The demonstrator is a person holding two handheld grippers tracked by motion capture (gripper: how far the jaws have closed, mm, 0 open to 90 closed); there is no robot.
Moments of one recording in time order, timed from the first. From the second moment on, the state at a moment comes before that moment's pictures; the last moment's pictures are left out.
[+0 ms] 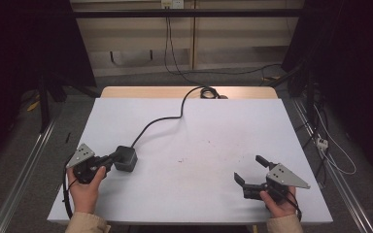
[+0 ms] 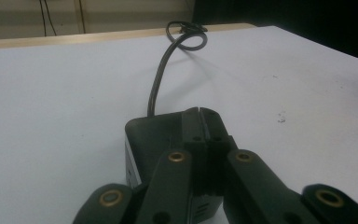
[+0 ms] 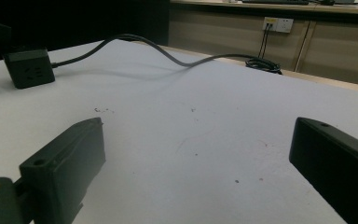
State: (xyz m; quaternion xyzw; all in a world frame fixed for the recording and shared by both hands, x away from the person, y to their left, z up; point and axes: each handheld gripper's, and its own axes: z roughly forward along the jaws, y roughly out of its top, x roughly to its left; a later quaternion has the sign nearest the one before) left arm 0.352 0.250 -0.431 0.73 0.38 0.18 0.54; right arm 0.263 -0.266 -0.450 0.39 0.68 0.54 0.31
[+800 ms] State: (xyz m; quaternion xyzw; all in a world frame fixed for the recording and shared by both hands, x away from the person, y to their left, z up) left arm 0.354 0.248 -0.433 0.74 0.39 0.18 0.53; right arm 0.263 -0.266 -0.450 0.39 0.68 0.54 0.31
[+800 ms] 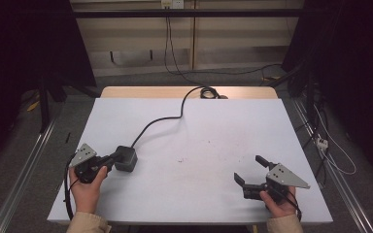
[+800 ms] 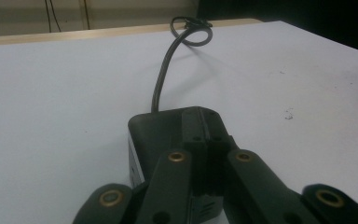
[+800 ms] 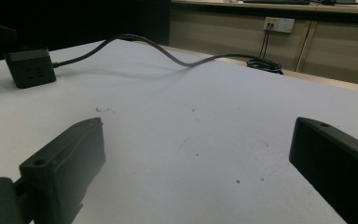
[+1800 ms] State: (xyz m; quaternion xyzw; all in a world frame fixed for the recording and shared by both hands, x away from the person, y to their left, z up) left arm 0.354 0.248 -0.435 0.74 0.39 0.18 0.52; right arm 0.263 -0.266 -0.450 0.39 0.68 0.54 0.31
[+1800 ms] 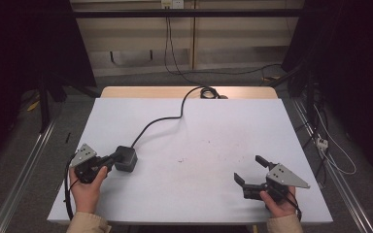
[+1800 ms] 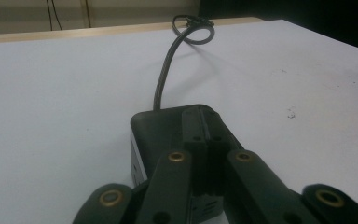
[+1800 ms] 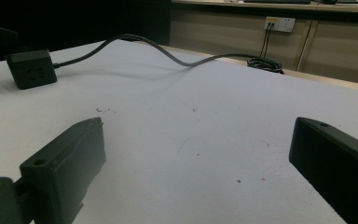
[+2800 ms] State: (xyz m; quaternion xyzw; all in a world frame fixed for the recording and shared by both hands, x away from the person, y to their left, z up) left arm 0.354 0.247 -0.436 0.74 0.38 0.19 0.52; right arm 0.263 -0.266 -0.450 0.39 0.68 0.54 0.31
